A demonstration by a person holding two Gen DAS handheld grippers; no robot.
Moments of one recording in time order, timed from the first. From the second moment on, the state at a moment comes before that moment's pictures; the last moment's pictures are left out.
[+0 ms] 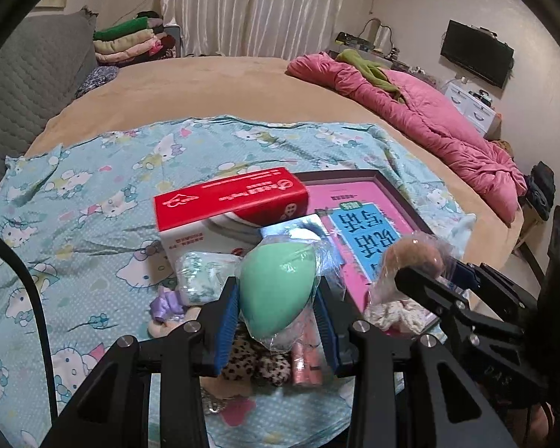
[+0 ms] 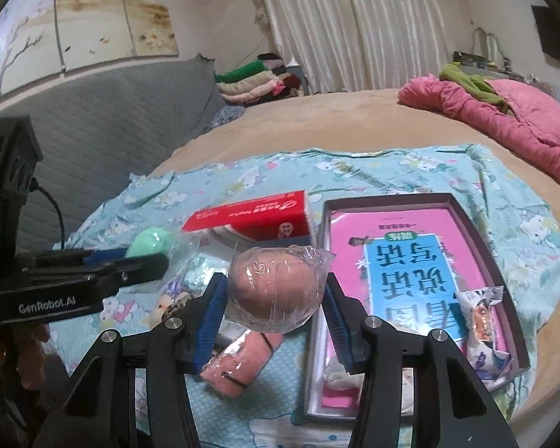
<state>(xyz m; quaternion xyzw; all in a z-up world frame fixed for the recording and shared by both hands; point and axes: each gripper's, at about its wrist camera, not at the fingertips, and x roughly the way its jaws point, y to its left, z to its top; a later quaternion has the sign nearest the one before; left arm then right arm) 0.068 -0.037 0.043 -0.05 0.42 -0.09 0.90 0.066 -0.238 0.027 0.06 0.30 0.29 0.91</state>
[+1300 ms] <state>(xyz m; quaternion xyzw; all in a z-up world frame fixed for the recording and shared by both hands) 0.106 -0.186 -0.021 0.04 0.50 -0.19 0.85 0.099 -0.370 -0.005 0.15 0.34 0.12 0.92</state>
